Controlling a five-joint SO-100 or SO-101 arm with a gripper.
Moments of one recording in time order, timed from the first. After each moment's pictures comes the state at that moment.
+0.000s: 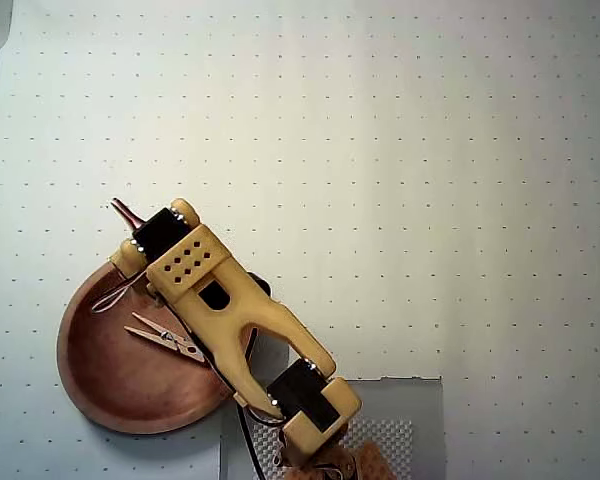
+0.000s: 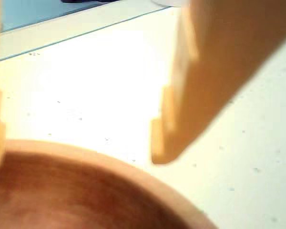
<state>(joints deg) -39.0 99.3 88.1 89.1 -94.2</state>
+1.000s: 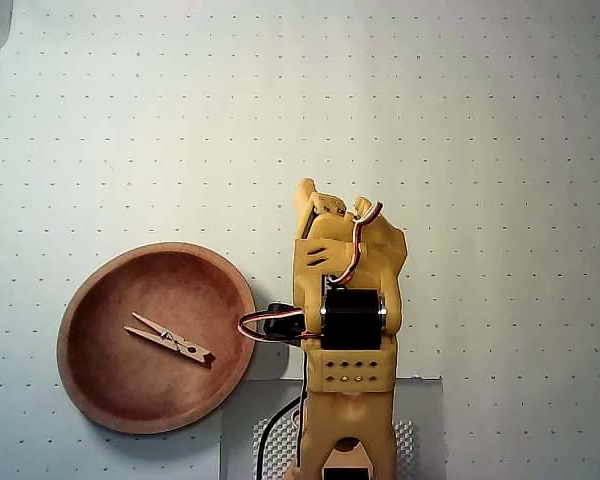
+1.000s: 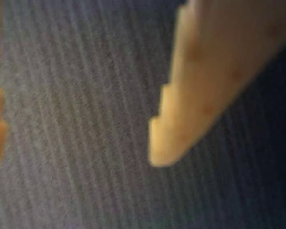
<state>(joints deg) 1.4 136.7 87.9 90.3 -61.3</state>
